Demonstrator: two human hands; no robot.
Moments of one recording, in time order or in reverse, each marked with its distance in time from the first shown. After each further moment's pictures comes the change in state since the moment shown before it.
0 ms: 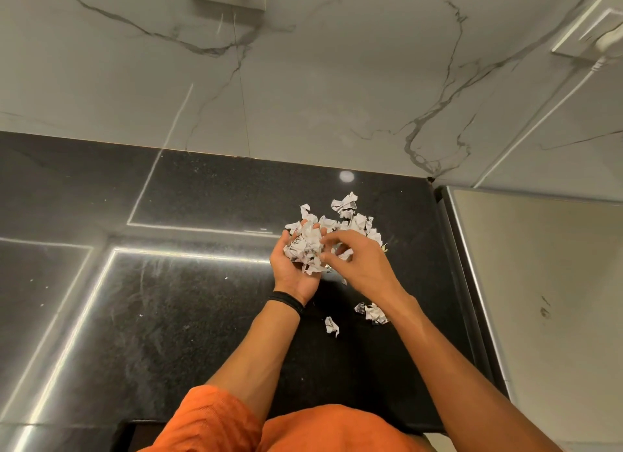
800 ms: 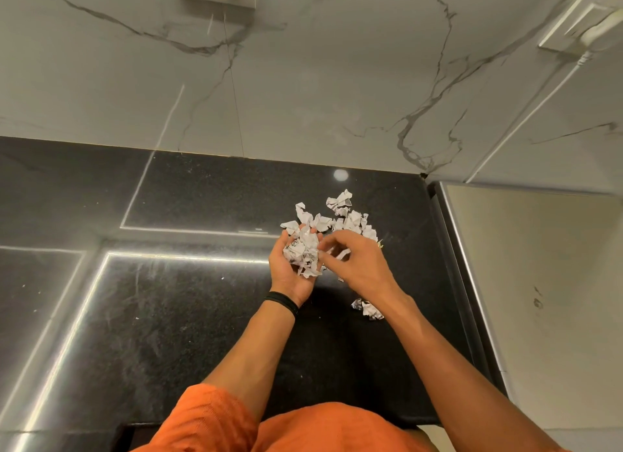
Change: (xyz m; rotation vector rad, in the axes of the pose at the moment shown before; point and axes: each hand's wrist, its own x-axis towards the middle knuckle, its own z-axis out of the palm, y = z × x) left_hand 0.001 -0.001 -0.009 0.111 0.053 -0.001; right_hand -0.011 -0.010 -0.002 0.073 0.025 0.027
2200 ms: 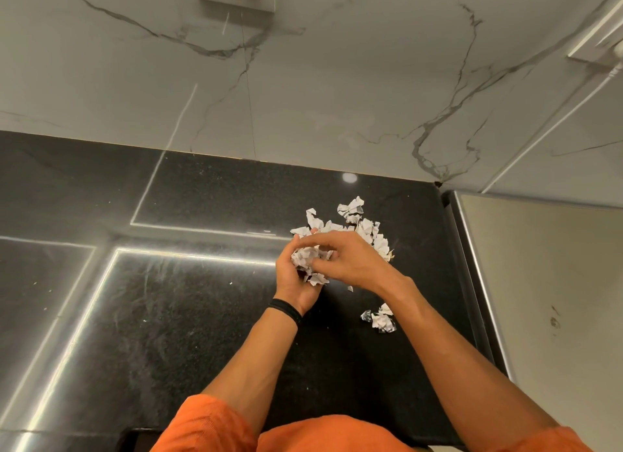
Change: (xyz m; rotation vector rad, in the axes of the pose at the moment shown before) left_hand -0.003 0.011 0.001 0.089 -0.041 -0.018; right_hand 0.041 -0.020 0.004 -0.043 -0.321 -0.137
